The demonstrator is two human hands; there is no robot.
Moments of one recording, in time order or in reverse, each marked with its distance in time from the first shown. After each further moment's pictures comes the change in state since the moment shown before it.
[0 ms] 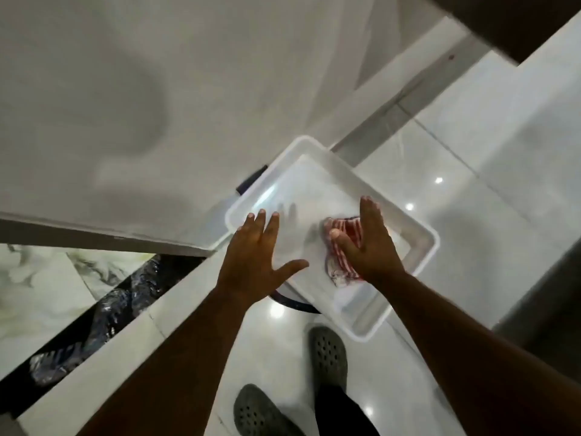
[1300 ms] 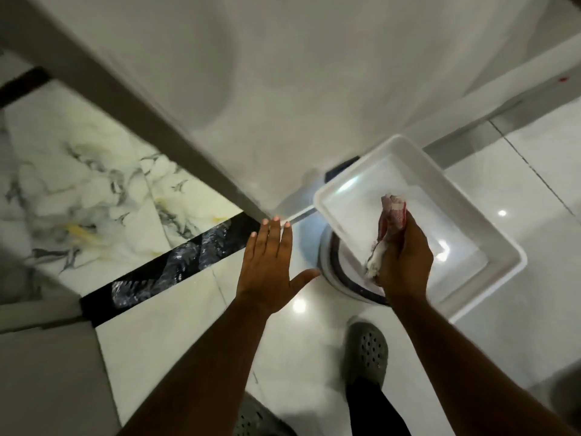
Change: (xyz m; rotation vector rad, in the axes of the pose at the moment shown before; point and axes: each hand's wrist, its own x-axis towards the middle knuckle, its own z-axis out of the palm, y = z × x) left_hand -0.127 -0.095 -0.003 0.137 0.120 -0.199; right_hand -0.077 -0.131 0.063 0.461 0.244 0.004
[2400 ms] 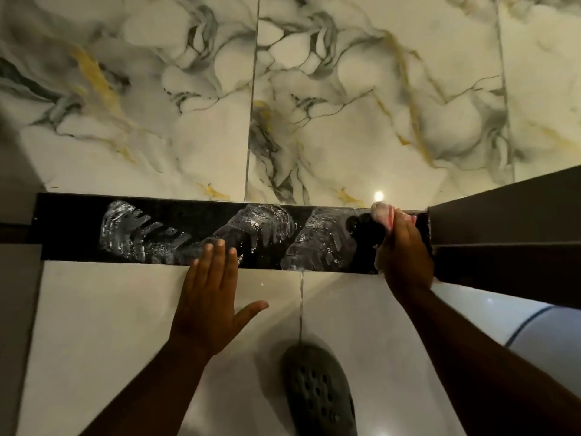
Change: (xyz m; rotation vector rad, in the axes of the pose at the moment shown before) left_hand -0.020 -0.436 0.356 -0.248 -0.023 -0.505; right_hand 0.051 0.228 0.535 -0.999 -0.488 -0.454
